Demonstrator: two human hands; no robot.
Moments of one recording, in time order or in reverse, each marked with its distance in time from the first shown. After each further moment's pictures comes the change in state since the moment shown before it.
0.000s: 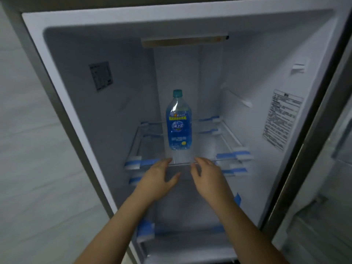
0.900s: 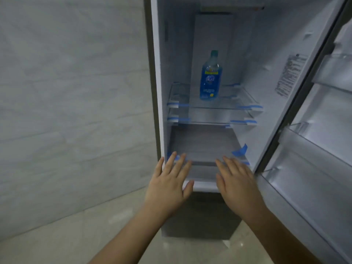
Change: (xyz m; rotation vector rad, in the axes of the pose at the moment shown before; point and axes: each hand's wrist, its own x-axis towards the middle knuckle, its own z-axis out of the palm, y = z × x) left_hand -0.314 -0.014 0.028 0.535 0.242 0.171; right_hand -0.282 -0.050 -0.047 -0.596 -0.188 -0.202
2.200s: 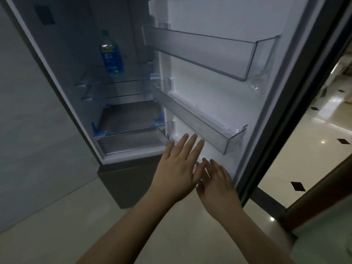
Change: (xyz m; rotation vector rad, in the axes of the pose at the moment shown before) left_hand -0.054 0.397 -0.086 -0.222 0.013 0.283; right_hand -0.307 0.226 -0.064 0.005 0.007 0.167
